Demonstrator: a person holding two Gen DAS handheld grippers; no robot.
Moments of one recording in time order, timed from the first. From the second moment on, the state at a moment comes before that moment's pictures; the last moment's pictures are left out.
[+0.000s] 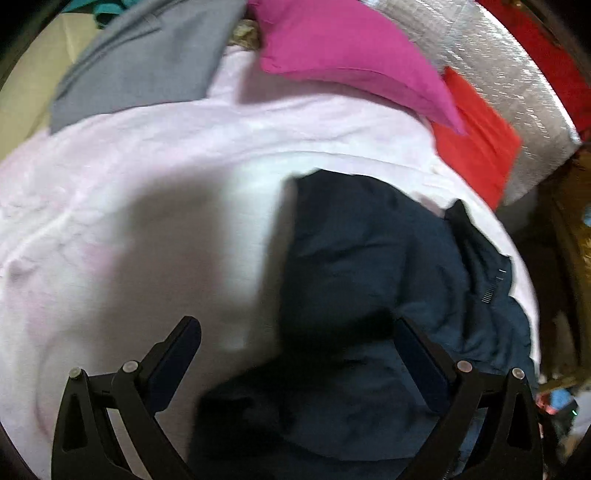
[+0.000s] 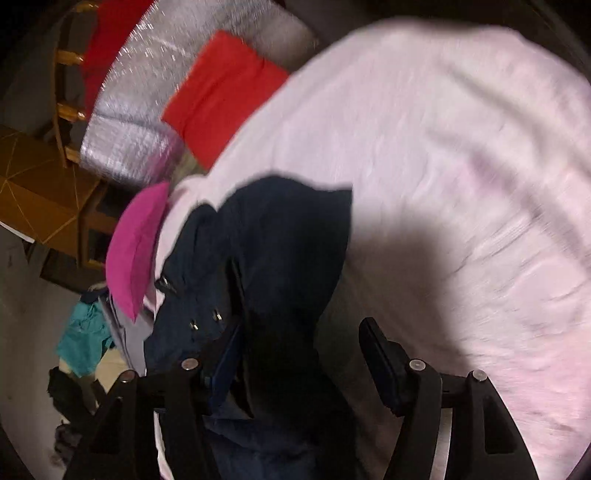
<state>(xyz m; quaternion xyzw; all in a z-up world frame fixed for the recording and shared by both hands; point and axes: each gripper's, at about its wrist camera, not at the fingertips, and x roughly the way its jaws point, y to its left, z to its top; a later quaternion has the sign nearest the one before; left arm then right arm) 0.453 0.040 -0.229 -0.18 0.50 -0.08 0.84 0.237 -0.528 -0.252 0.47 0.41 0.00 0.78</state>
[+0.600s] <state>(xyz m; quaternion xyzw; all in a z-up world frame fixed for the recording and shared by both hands) 0.445 -0.001 -0.223 -0.13 0.49 -0.12 0.85 0.248 -0.470 -0.204 0.33 0.36 0.06 0.87</state>
